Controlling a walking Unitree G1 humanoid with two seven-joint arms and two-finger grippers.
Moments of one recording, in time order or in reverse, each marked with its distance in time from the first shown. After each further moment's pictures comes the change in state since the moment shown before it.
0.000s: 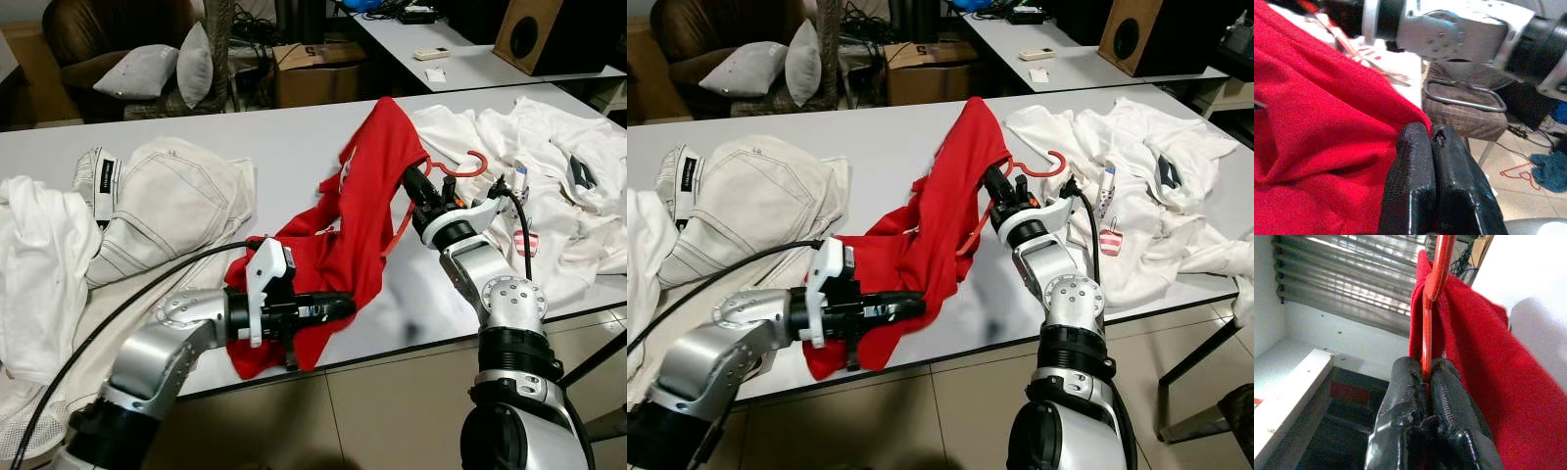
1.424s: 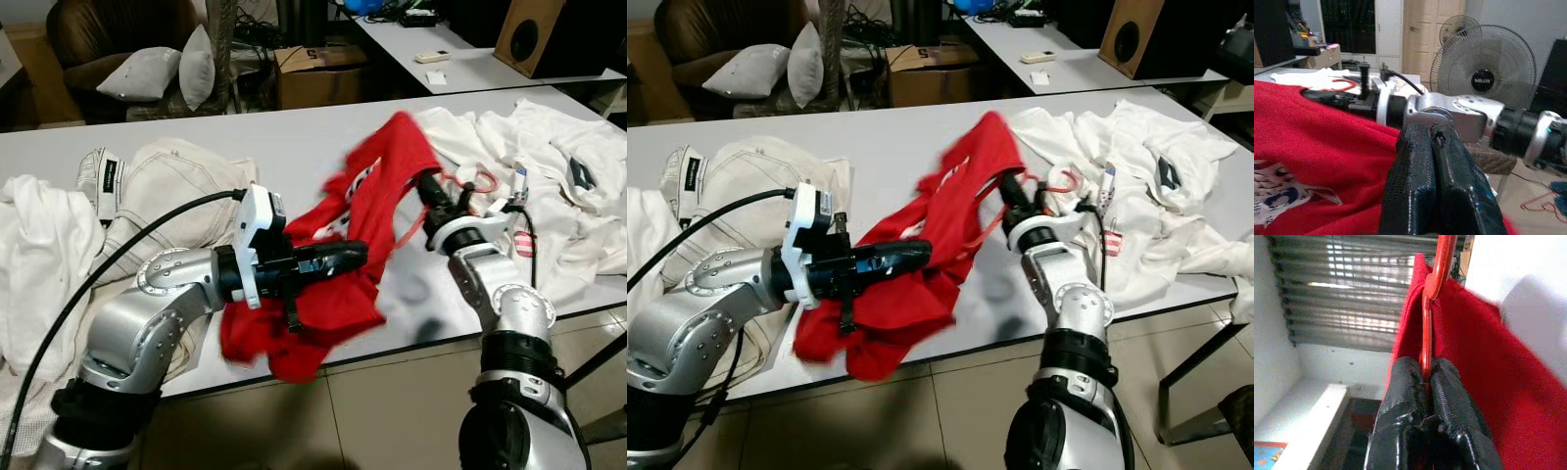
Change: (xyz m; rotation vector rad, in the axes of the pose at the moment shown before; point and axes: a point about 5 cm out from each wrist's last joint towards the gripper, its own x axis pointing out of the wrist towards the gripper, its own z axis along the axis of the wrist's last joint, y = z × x) left arm -0.003 -0.006 0.065 0.113 -0.158 -0.008; right arm -0.007 -0.013 0.013 0.205 -0.097 -0.045
